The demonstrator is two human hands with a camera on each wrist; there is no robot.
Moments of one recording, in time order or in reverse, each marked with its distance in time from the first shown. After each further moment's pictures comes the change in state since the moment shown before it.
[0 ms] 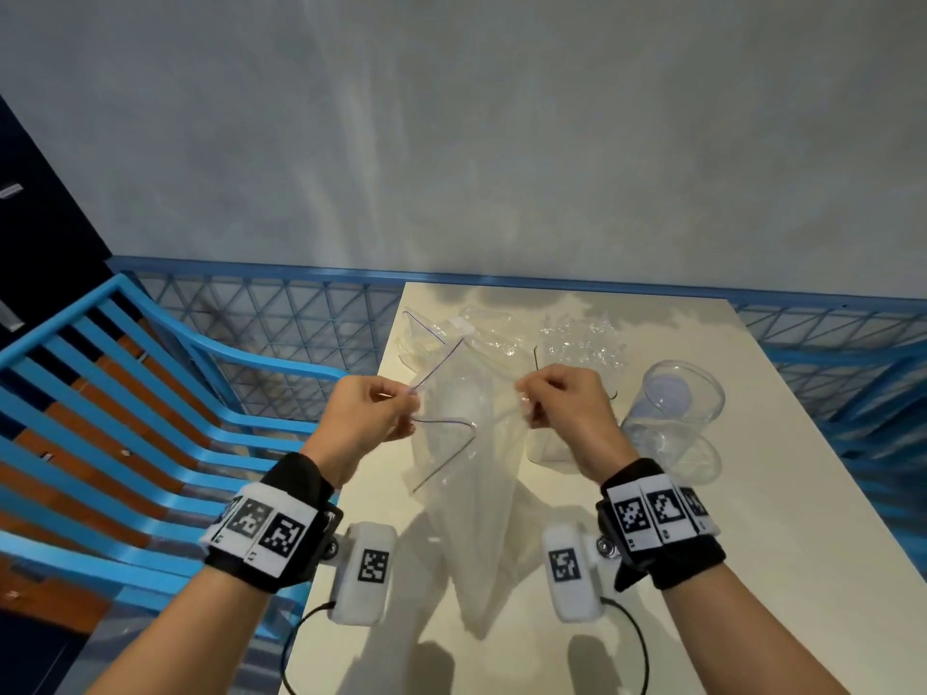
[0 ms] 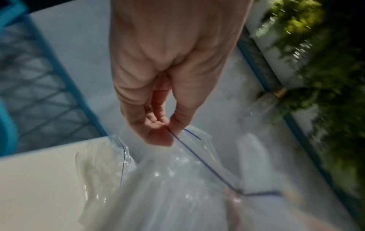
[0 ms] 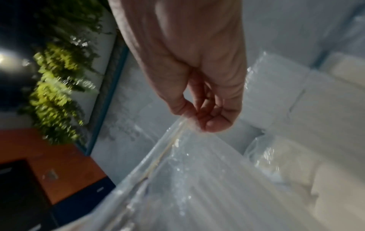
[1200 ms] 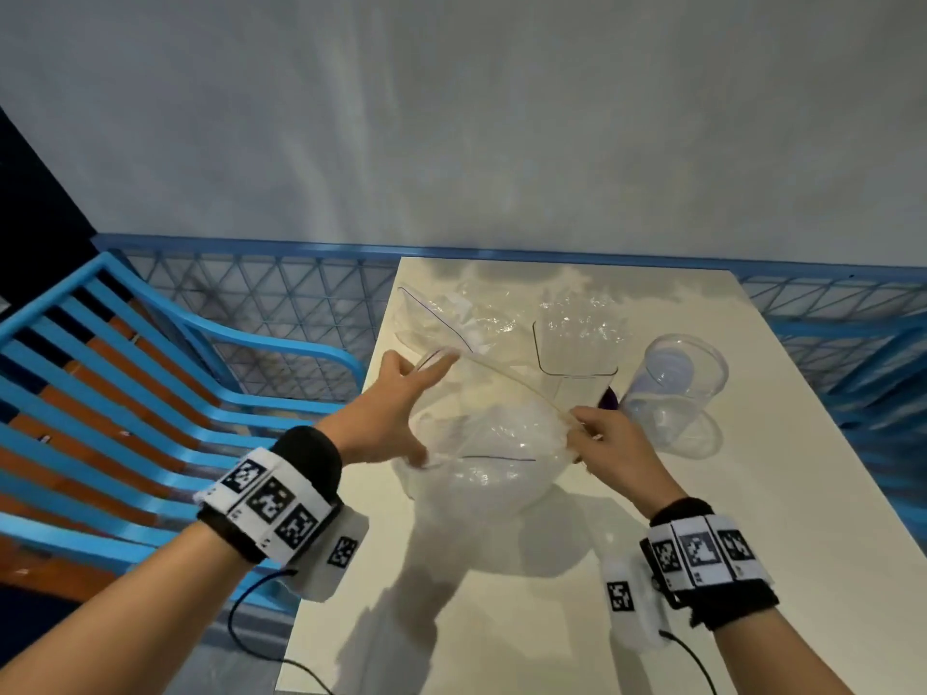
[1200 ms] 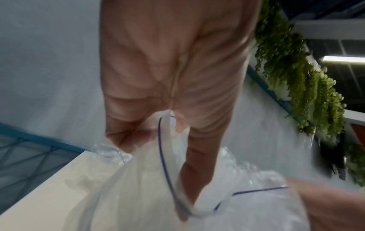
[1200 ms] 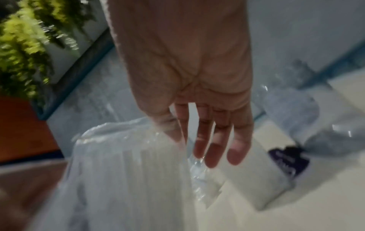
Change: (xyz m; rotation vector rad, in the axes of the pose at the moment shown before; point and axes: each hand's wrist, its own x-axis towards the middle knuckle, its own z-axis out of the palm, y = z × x) left_hand 0.001 0.000 0.003 0.939 -0.434 0.237; right_hand -0.018 0.061 -0.052 -0.421 -0.171 -0.025
